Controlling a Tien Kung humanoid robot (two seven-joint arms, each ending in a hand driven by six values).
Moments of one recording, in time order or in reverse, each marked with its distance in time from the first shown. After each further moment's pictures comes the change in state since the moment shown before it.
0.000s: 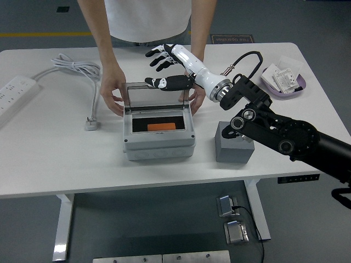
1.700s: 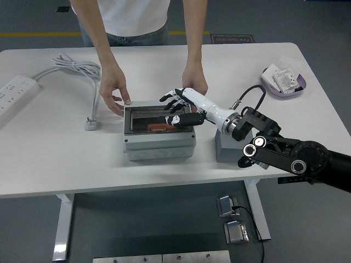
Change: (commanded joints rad) left arm 0.012 0.018 0.048 0.001 -0.057 0.003 -0.020; right arm -0.102 -0.132 -0.162 0.106 0.097 -0.002 0.022
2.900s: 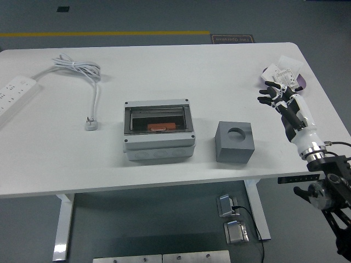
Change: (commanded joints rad) left arm 0.056 -0.028 0.075 0.010 -0.134 0.010 -0.032; right arm -0.805 0.031 1.024 0.134 0.170 0.235 0.300
